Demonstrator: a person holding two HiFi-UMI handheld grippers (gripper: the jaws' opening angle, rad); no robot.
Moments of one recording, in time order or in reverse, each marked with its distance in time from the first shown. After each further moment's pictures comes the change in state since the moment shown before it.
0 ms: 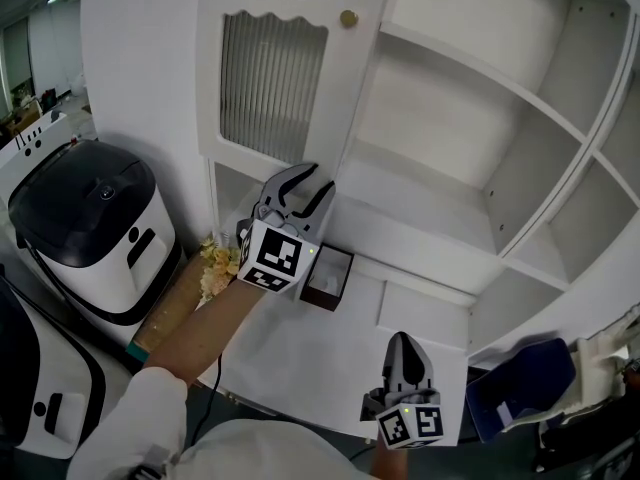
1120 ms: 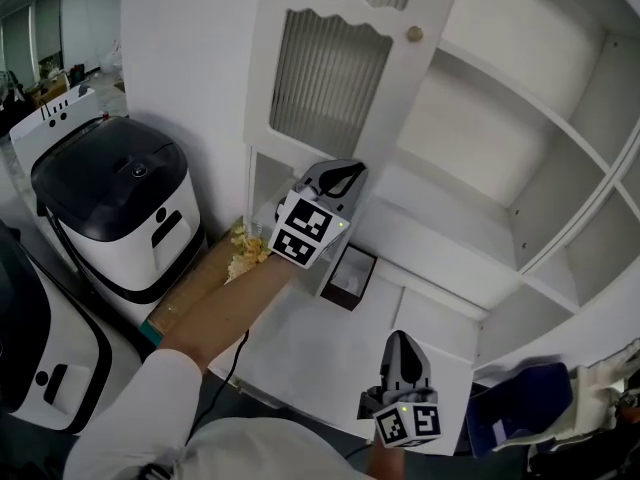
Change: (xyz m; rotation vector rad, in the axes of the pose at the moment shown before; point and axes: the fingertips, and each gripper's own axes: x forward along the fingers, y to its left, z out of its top) left arm 0.000 0.028 -0.004 -0.230 -0.015 -0.026; right arm 0.012 0.050 -0.008 0.010 0.031 0.107
